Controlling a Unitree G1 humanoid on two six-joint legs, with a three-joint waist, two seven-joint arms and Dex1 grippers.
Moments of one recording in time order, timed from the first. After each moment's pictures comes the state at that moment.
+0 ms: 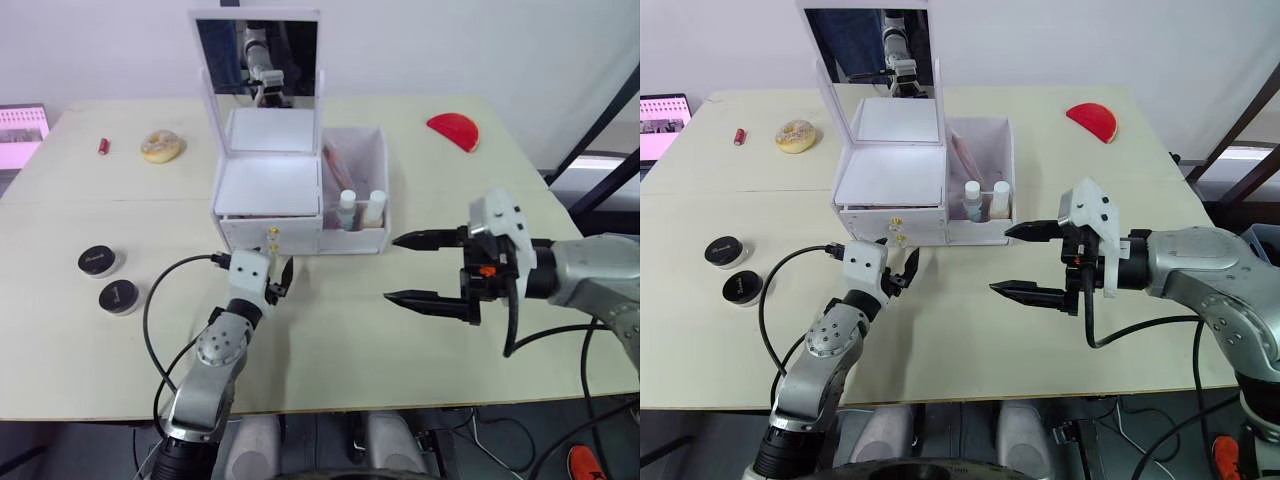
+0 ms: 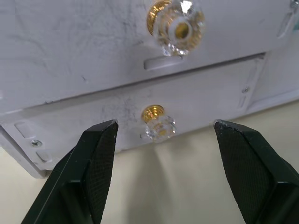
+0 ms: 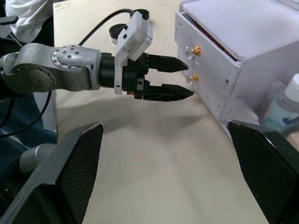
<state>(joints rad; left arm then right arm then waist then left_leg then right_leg) 0.00 0.10 -0.15 -0.34 0.01 0.34 -0.10 -0.32 -0.97 -0.14 -0.59 0.90 0.85 0.90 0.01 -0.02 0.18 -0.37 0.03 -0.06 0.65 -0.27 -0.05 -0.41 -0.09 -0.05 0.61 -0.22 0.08</state>
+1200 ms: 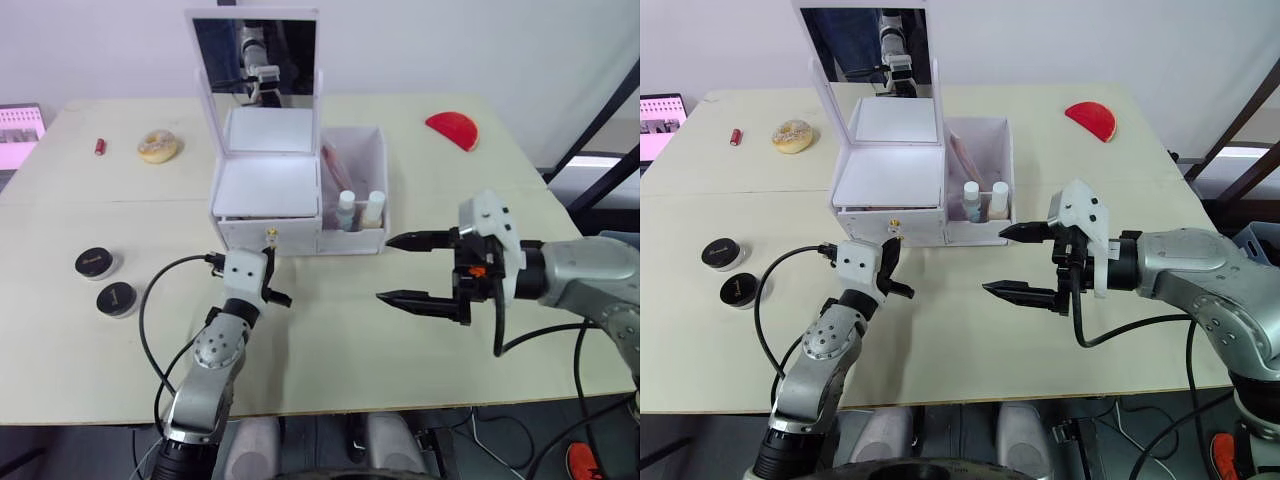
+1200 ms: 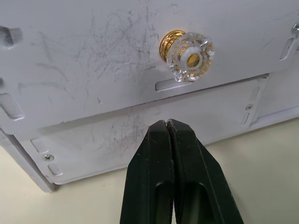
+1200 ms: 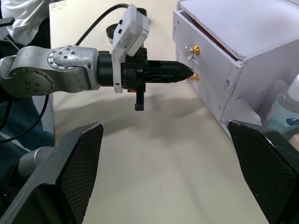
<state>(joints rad) 0.03 0.10 -0.14 -0.35 0.01 0.28 -0.10 -0.34 -0.96 -0.12 -0.60 0.91 0.87 0.85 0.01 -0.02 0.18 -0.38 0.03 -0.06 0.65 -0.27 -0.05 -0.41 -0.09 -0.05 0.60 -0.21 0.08</state>
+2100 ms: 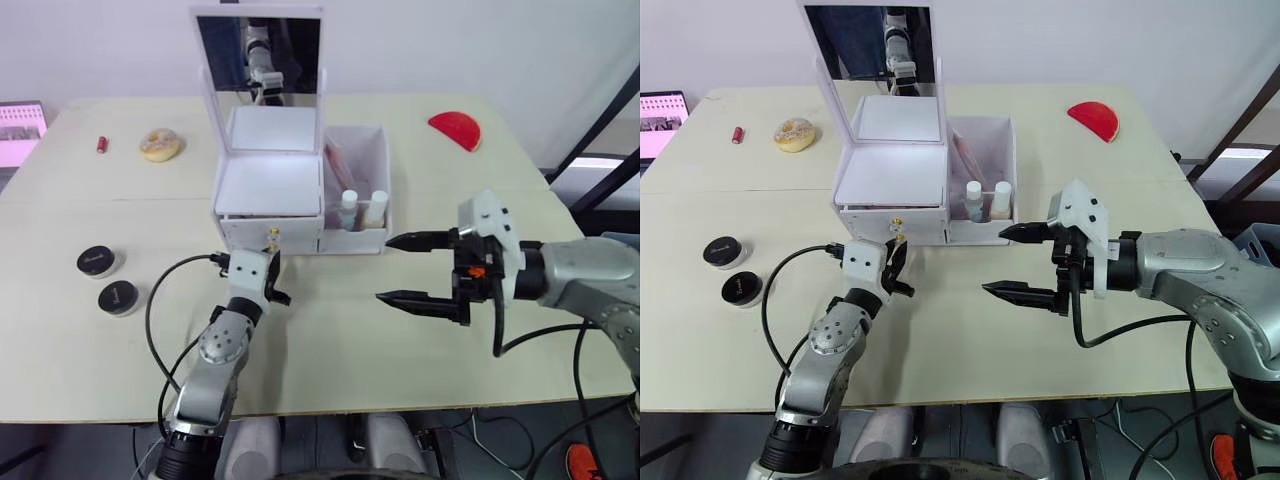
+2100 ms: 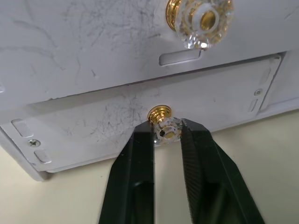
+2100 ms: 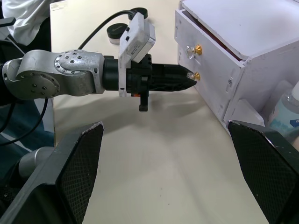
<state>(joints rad) -0.01 0.08 -0.14 -0.28 0.01 0.27 -0.10 -0.34 -0.96 -0.12 -0.60 0.91 0.87 0.85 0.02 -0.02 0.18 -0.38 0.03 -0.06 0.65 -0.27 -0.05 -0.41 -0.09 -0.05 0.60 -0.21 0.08</state>
